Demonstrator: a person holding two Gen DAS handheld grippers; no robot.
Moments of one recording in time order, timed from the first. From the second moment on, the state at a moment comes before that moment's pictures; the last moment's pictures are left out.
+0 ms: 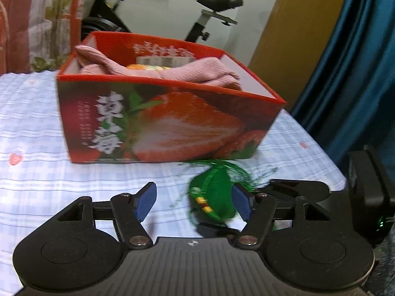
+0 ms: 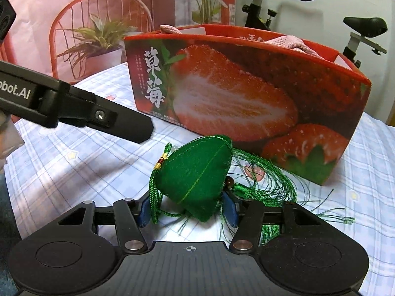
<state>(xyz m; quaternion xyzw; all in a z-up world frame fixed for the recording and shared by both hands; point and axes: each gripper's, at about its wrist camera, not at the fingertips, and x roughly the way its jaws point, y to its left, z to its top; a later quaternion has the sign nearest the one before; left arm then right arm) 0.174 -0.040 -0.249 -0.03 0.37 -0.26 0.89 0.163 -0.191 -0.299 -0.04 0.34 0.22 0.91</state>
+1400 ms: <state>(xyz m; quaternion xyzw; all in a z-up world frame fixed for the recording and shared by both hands) 0.249 -0.041 -0.102 -0.07 0.20 -0.27 0.94 0.237 -0.181 -0.094 -0.07 0.13 0.24 0.96</state>
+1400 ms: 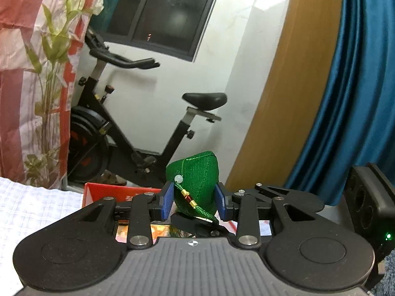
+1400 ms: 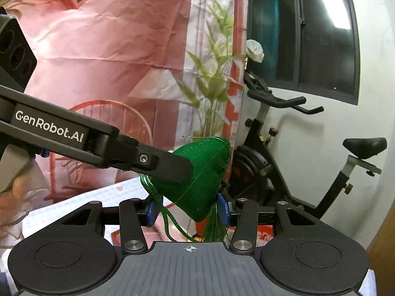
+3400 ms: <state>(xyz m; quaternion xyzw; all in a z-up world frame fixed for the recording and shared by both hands) 0.058 0.006 0.001 0.04 0.14 -0.06 0.99 0.058 -0.235 -0.020 0.03 0.12 -0.03 0.99</state>
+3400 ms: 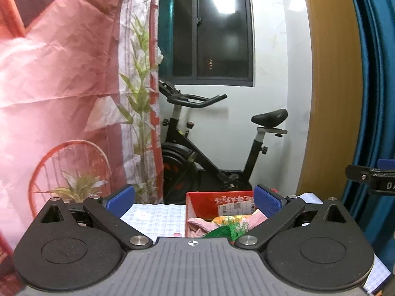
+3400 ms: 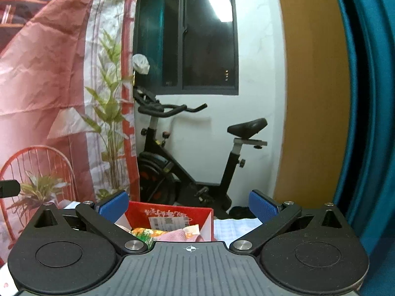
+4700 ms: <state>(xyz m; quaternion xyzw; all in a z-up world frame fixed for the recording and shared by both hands) 0.042 0.005 0.000 0.05 0.14 -0.04 0.99 0.021 -0.242 -0.015 0.04 0.13 -0.03 0.99</state>
